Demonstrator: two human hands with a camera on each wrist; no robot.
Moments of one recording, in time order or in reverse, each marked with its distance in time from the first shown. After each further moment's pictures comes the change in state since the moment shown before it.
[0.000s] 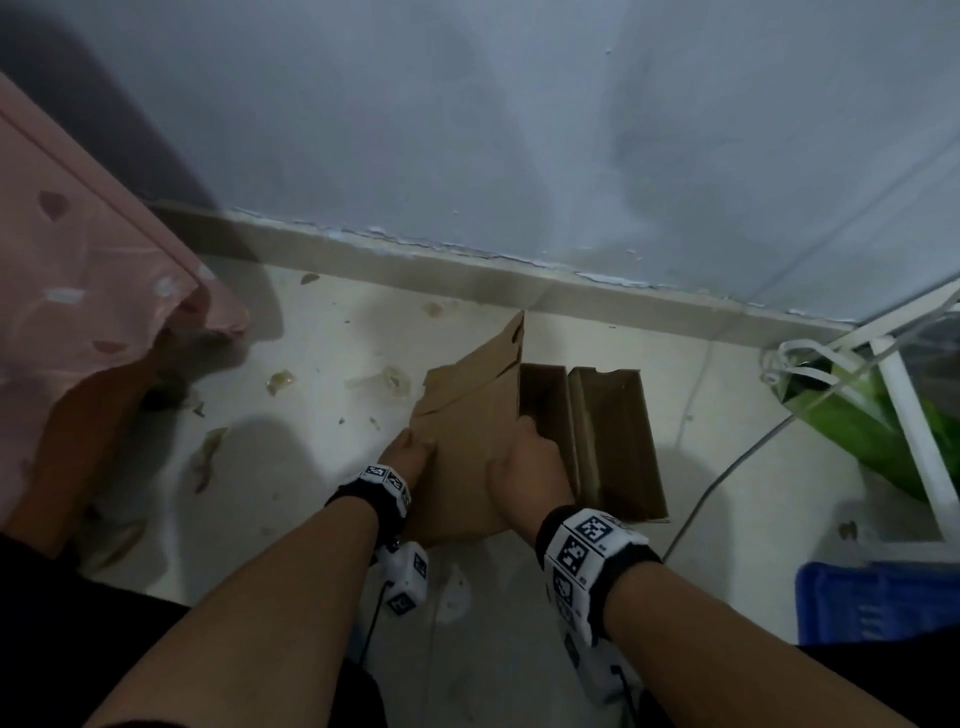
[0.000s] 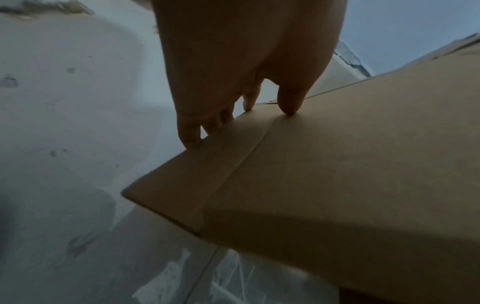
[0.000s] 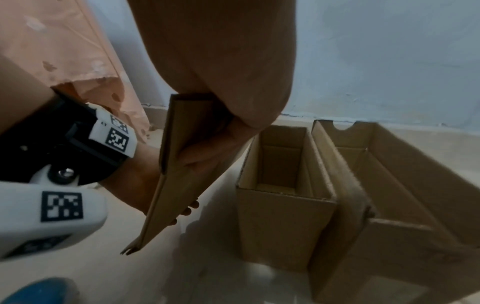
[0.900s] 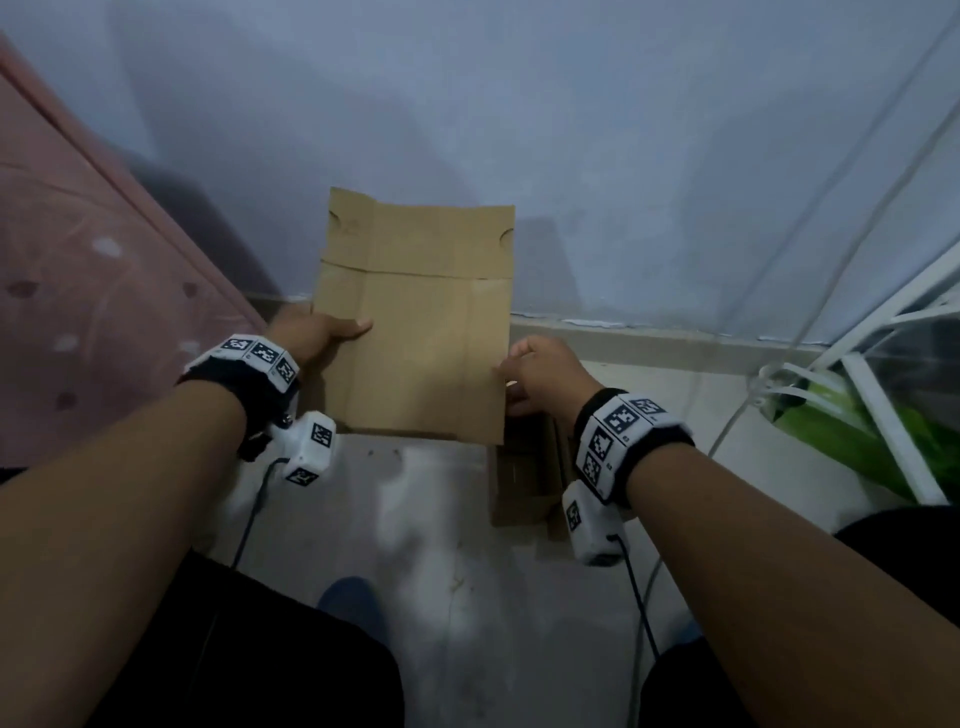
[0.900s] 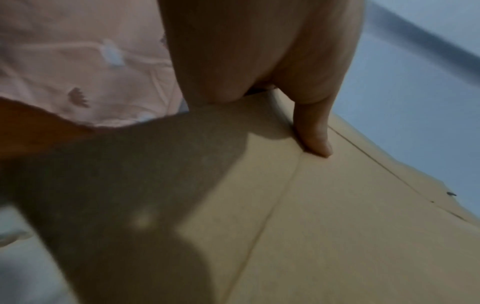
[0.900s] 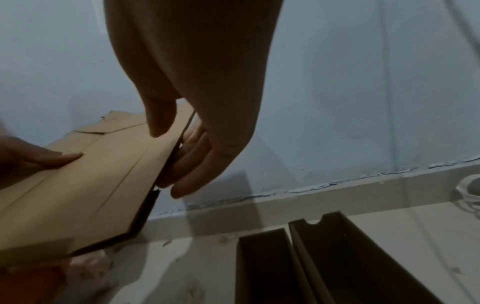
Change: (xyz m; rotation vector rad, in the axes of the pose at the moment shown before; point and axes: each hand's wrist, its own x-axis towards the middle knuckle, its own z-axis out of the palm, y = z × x) left_hand -0.180 0.126 -0.167 -0.283 0.264 0.457; right_hand -0.045 -0.045 -0.126 0.627 -0.120 -0.225
